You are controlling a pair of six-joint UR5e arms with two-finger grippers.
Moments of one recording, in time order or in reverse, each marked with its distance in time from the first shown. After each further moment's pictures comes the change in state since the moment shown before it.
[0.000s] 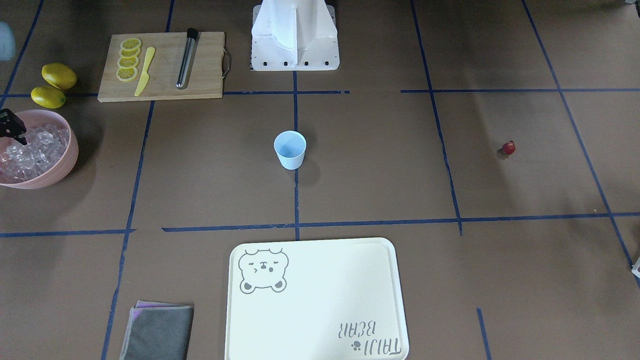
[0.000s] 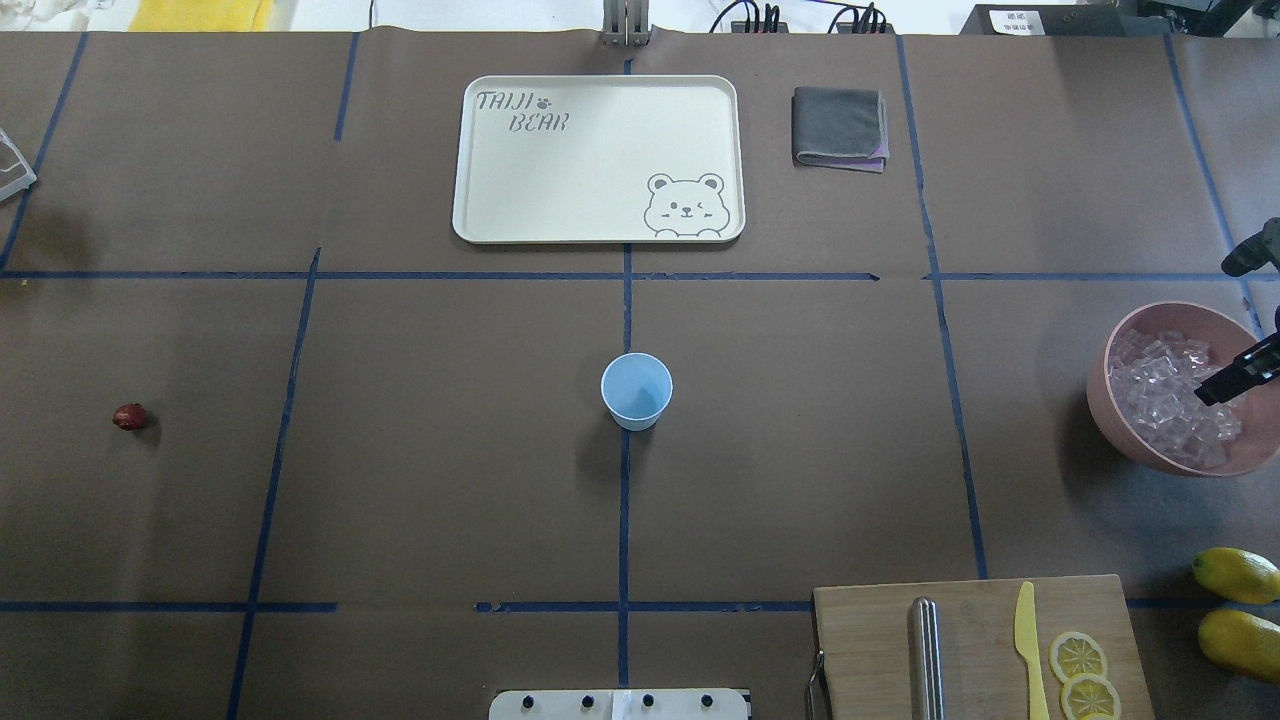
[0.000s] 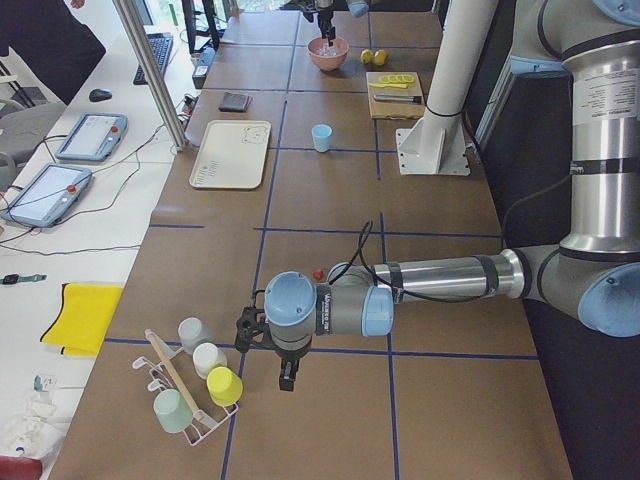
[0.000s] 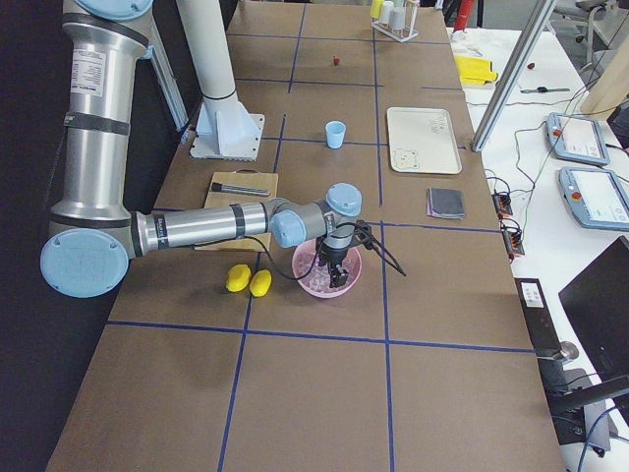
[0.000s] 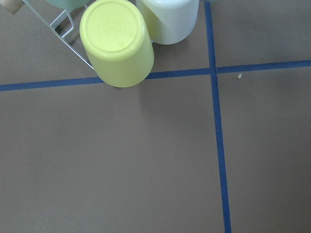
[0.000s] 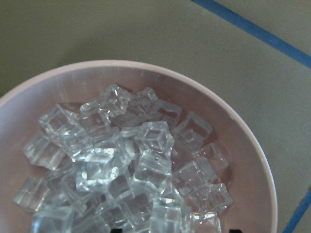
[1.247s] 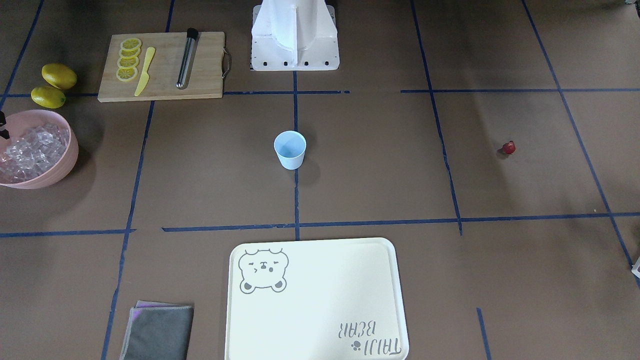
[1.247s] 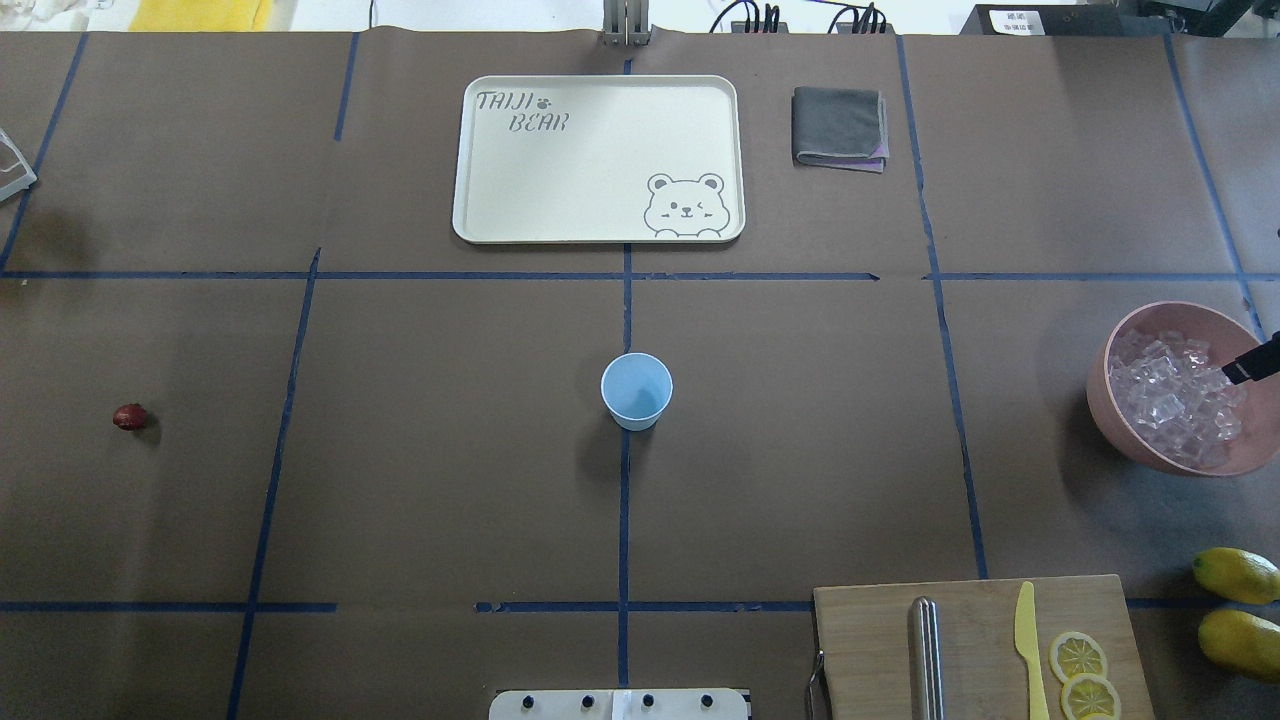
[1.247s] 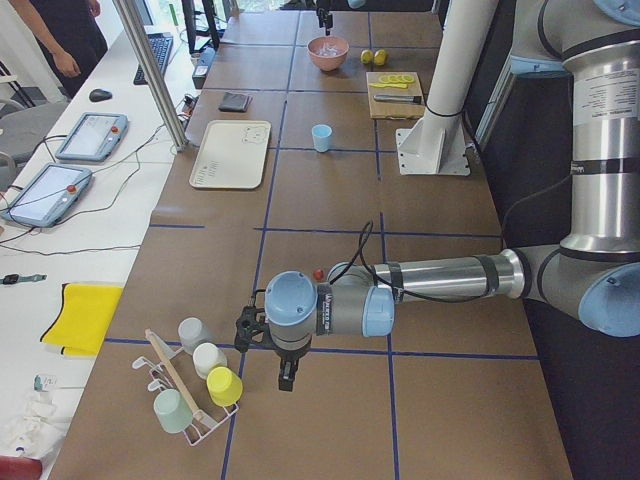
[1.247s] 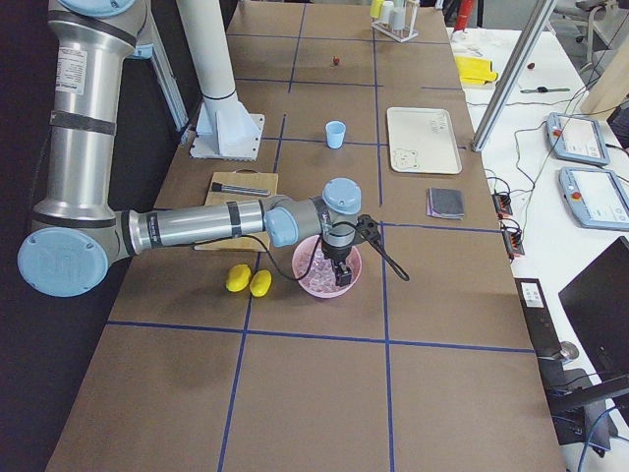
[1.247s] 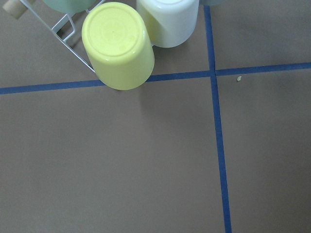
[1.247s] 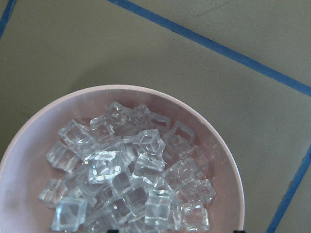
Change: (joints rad) left arm -0.004 0.000 0.000 -0.001 0.000 0.001; right arm 0.078 -0.020 0.057 0.000 0.050 -0.001
